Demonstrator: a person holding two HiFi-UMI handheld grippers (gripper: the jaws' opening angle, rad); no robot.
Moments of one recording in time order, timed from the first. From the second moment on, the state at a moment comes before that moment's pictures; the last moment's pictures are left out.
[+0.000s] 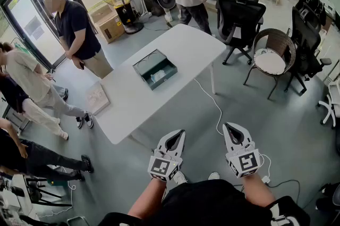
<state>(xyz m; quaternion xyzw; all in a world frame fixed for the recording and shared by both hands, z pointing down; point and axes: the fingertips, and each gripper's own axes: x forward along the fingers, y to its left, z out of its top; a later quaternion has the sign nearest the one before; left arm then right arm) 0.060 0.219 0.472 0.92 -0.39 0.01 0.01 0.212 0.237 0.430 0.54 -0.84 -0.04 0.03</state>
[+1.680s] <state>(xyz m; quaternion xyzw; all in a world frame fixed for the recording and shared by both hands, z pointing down) 0.019 0.058 0.474 0.90 -0.44 0.01 0.01 0.178 0.064 0.431 0.49 -0.87 -0.02 0.00</state>
